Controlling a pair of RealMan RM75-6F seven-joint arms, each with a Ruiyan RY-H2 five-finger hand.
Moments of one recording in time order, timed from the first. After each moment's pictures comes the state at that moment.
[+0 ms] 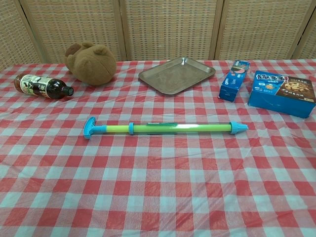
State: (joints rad) left arm -0.05 -1.18 -0.02 -1.65 1.51 1.53 0.21; right arm 0.17 -1.30 0.03 -1.55 -1.55 1.54 -0.17
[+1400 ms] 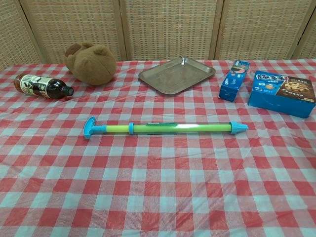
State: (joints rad) left arm -0.18 -1.26 -0.16 -1.68 1.40 1.44 0.34; right arm 0.17 -1.36 0.06 -1.53 -1.56 1.52 -0.23
